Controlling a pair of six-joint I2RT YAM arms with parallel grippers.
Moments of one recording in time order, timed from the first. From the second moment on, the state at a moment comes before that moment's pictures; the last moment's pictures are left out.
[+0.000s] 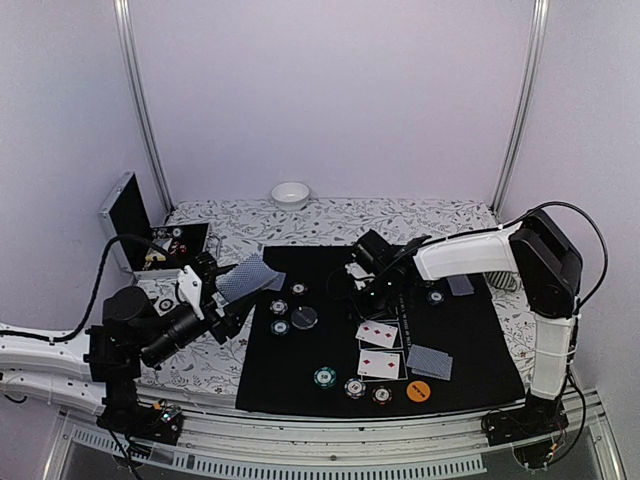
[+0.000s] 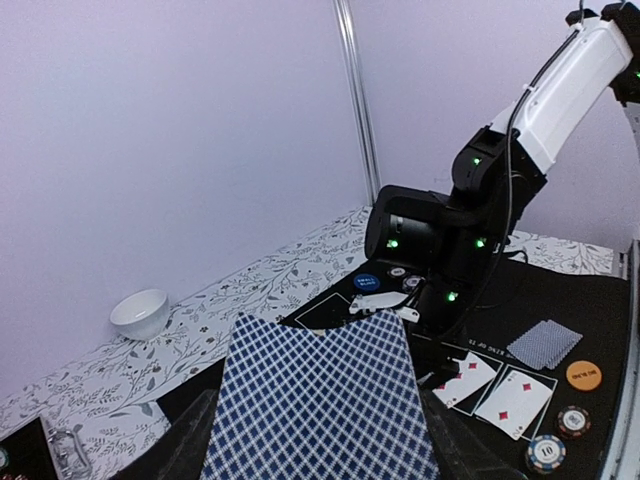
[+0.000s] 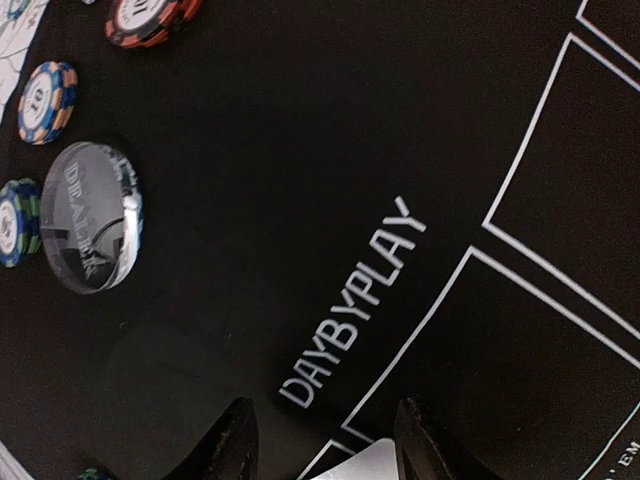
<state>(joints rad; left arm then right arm) -1.17 0.78 0.33 0.50 -0.43 0.17 0.83 2.00 1.31 -0.47 -0.11 0.35</state>
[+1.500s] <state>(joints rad) -1.17 0.79 0.33 0.48 -0.42 0.21 0.69 1.70 1.01 -0.55 0.02 0.31</state>
